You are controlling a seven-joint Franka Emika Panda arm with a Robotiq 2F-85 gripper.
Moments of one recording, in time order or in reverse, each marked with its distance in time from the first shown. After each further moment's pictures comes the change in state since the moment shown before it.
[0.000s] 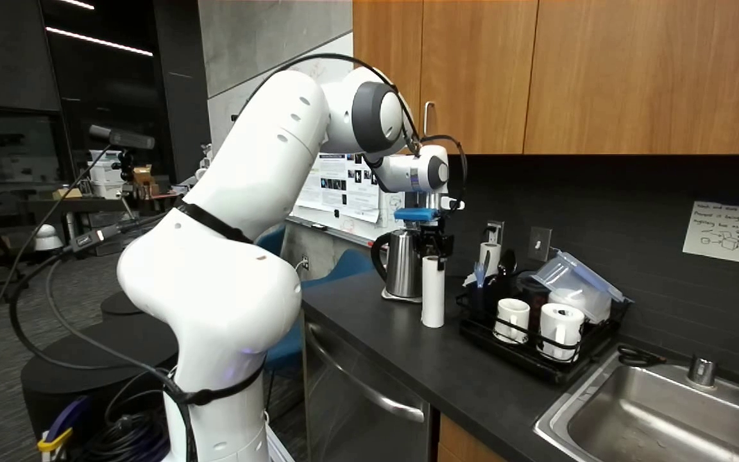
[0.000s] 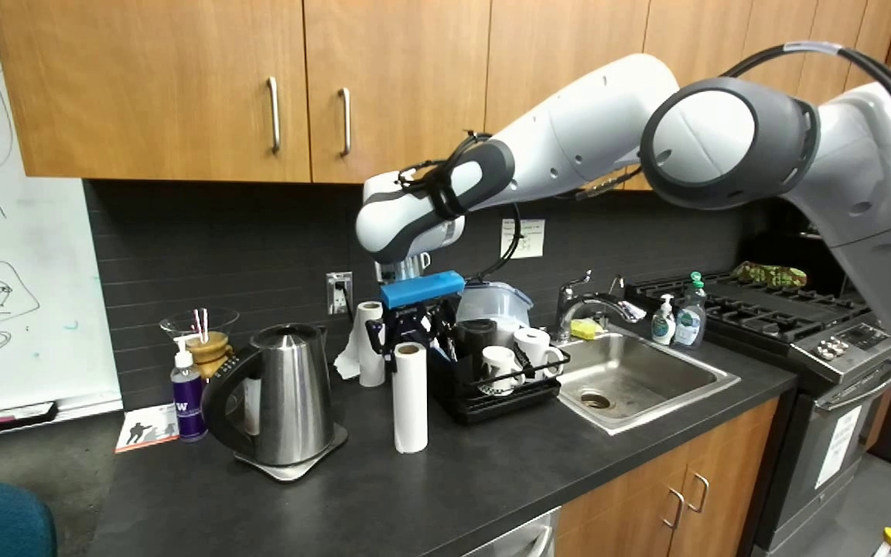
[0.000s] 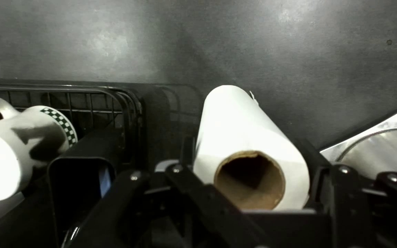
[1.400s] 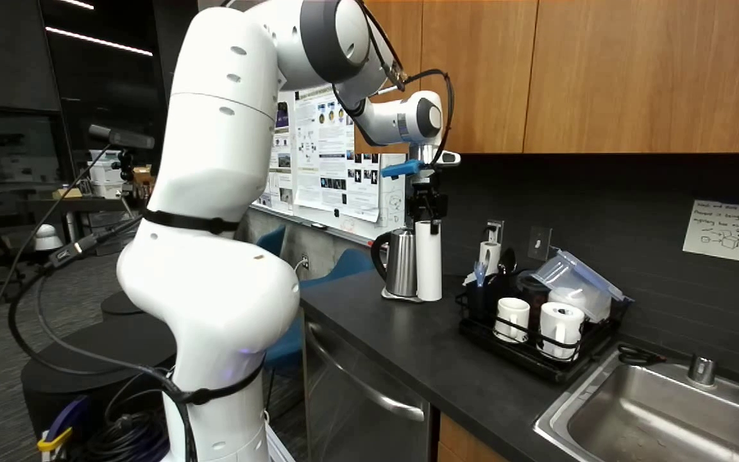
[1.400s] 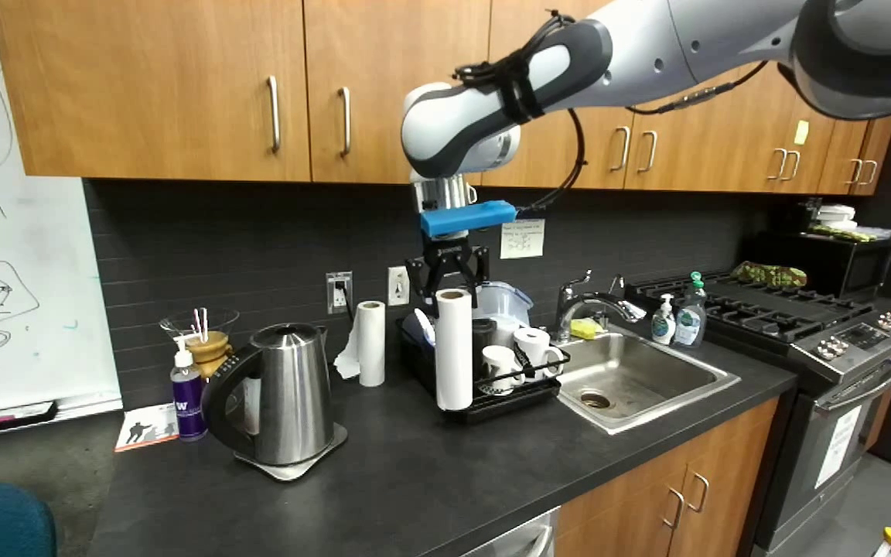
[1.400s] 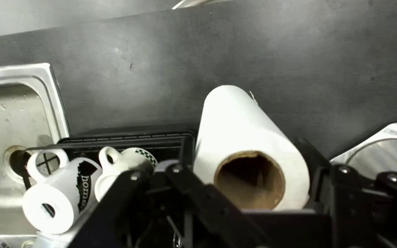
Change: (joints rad) arm -0.012 -0.397 -0.005 -0.296 -0.001 -0.114 0.099
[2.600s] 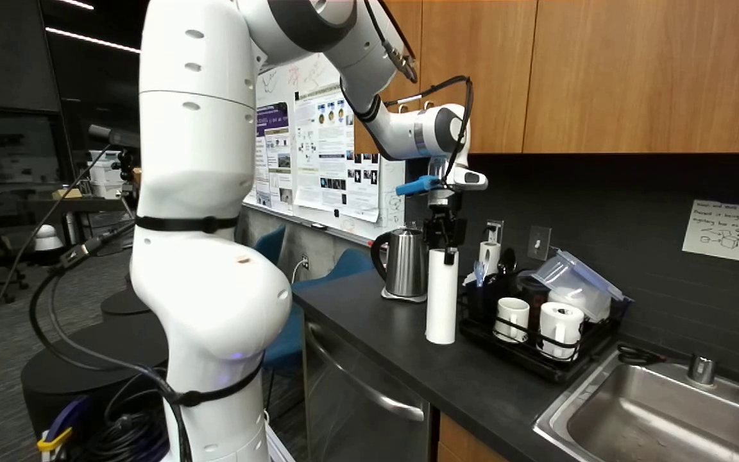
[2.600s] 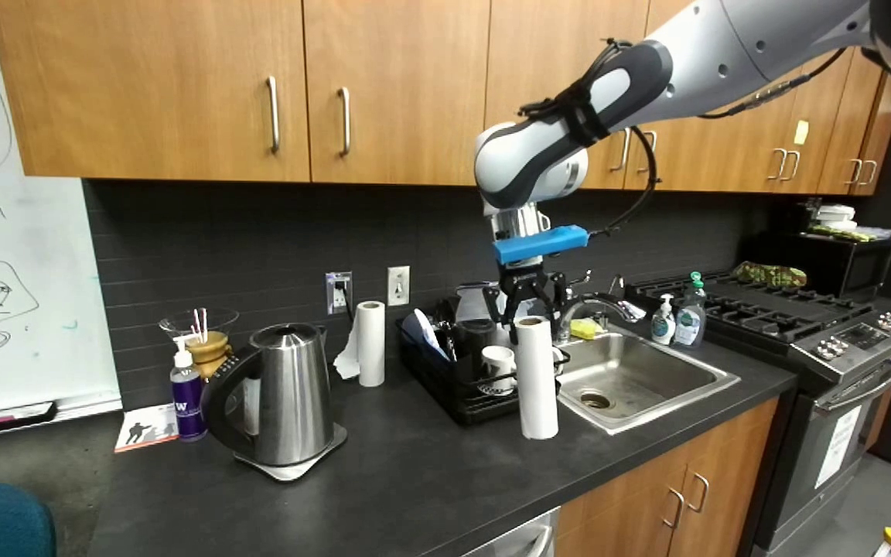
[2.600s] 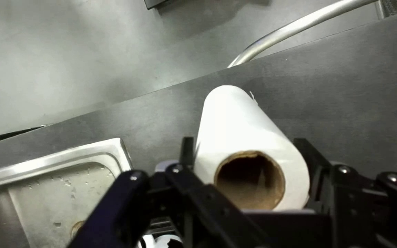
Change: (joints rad) arm -0.156 -0.147 -0.013 -0.295 0.001 0.020 0.044
